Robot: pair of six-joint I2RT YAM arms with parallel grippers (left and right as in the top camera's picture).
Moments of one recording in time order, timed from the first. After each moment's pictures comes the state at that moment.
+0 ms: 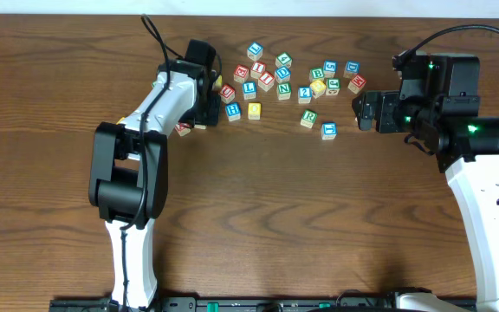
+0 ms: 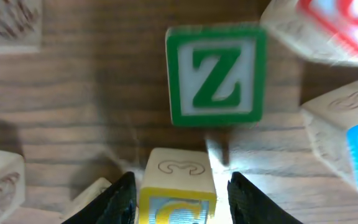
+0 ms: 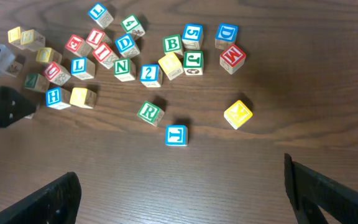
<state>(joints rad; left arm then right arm) -0.24 2.20 1.67 -0.86 -0.03 -0.12 0.04 1.38 1.31 -0.79 -0.21 0.06</state>
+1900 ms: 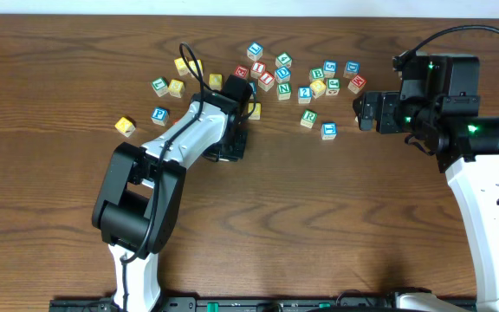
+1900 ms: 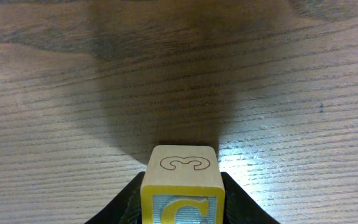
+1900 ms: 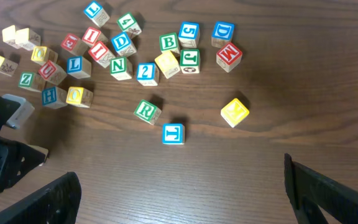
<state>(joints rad) -0.43 2.04 1.42 -0.87 -0.03 -0.25 0.04 1.38 1.32 -0.80 -0.19 0.06</state>
